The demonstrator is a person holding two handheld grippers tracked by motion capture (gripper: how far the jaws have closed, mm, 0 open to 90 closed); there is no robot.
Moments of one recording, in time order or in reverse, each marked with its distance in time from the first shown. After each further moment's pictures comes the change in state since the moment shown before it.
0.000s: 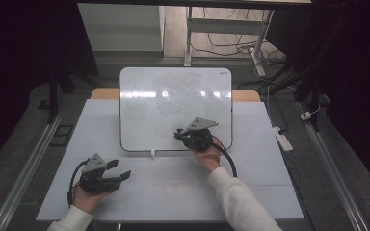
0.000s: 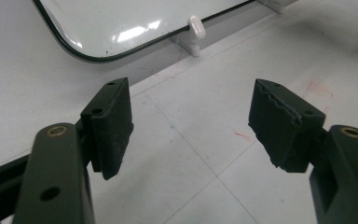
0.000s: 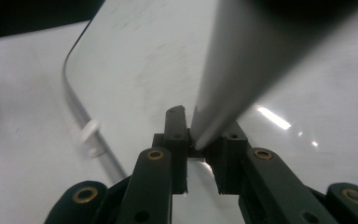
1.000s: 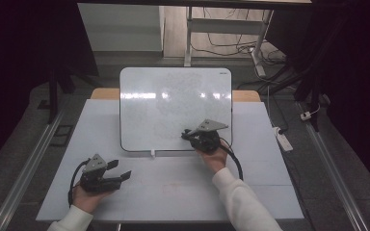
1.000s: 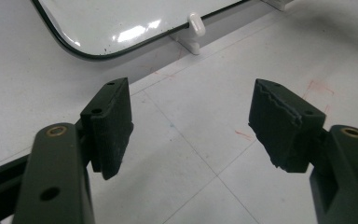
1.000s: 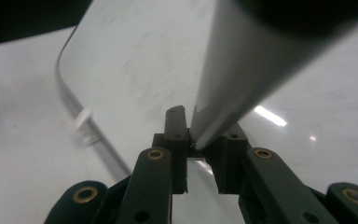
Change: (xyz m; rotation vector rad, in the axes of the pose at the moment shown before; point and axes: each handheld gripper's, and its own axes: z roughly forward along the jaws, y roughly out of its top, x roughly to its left) left arm 0.000 0.000 0.002 0.011 -0.002 0.005; right arm -0.002 -0.016 -0.014 -0.002 -0.014 0.029
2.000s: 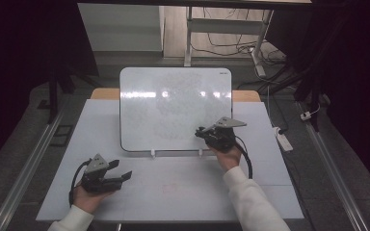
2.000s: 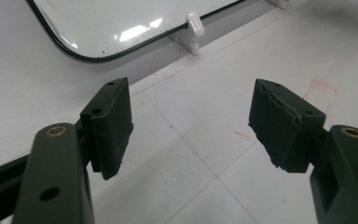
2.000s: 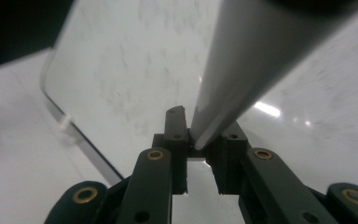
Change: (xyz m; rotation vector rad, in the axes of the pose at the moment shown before) left arm -0.003 0.001 0.001 0.001 0.012 0.017; right arm -0.029 -0.003 -0.038 -0.020 -0.041 0.114
